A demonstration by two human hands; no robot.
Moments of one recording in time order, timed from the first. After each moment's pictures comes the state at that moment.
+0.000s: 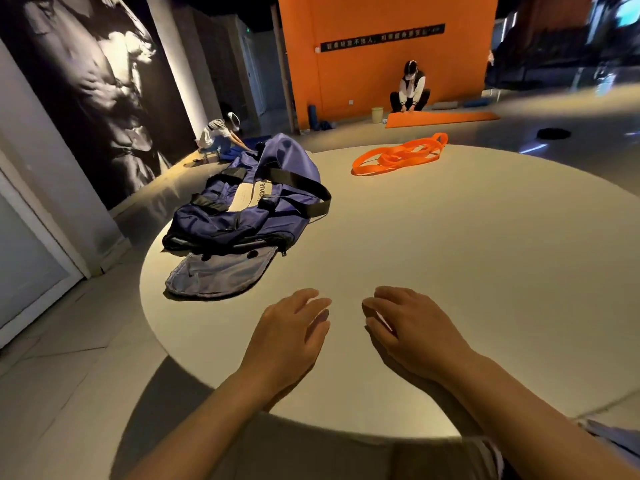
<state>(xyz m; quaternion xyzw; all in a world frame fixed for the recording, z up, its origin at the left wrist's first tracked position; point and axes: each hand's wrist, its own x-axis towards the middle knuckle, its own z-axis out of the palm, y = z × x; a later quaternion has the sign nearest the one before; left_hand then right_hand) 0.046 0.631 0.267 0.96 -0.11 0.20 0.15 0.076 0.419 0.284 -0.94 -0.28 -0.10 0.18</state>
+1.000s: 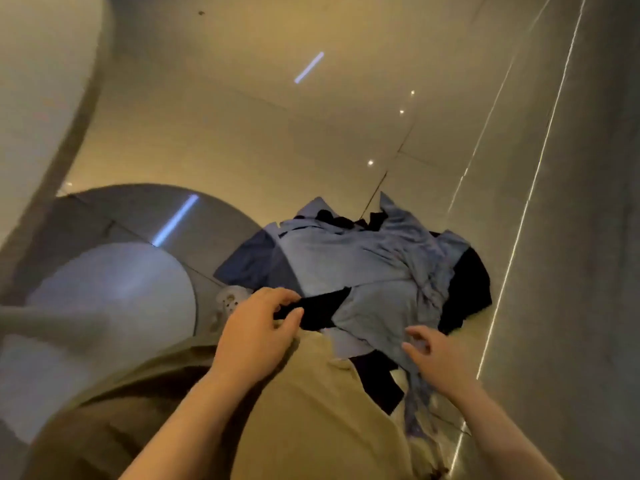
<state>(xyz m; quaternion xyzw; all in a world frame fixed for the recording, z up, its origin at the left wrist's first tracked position) 0.046 0.184 0.081 0.87 -0.38 -0.23 0.21 -0.170 0.018 -0.015 -0.76 0.48 0.10 0.42</state>
